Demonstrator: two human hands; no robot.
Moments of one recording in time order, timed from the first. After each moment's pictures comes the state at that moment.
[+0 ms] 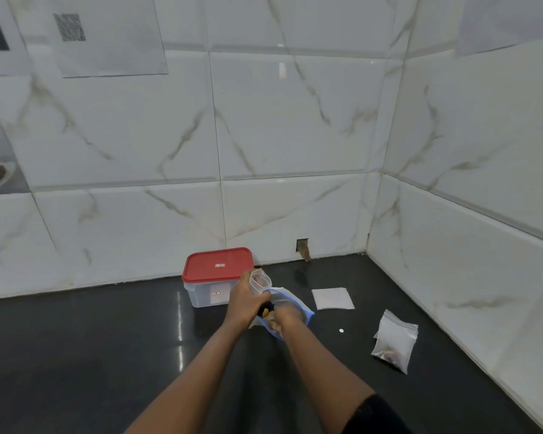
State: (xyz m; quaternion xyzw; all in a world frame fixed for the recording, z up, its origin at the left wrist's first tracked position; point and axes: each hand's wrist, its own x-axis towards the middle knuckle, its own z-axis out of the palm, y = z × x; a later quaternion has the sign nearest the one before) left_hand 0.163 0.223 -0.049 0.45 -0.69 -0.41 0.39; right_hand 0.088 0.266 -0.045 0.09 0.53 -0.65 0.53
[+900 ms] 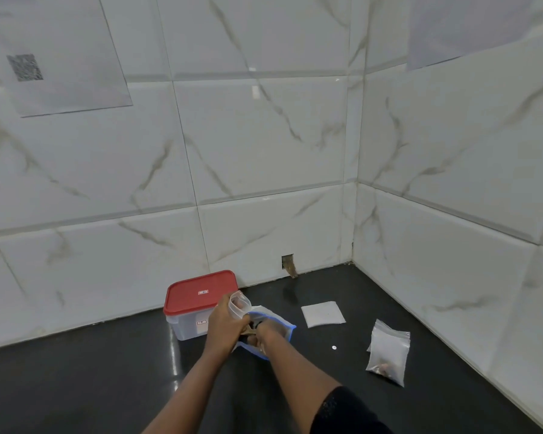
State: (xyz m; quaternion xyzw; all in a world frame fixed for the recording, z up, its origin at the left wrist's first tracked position) left_hand 0.164 0.215 -0.045 0.47 -0.72 -0.33 0.39; right_hand 0.085 0.254 -0.034 0.06 0.53 -0.64 0.55
